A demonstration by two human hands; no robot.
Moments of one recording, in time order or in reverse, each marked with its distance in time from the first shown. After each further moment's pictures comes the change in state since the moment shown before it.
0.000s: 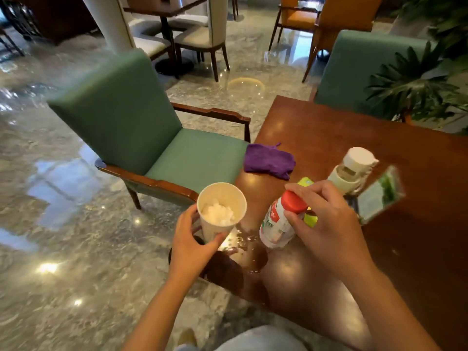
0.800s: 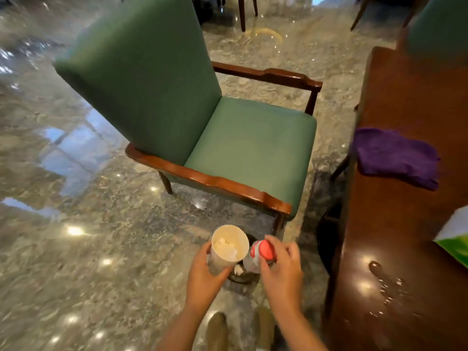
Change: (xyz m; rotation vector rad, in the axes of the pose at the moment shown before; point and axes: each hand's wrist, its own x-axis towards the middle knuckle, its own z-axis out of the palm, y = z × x) left_hand 0.134 -0.274 -0.141 0.168 -0.098 -0.329; right_hand 0.032 -0.097 0.405 0.181 -0.071 0.646
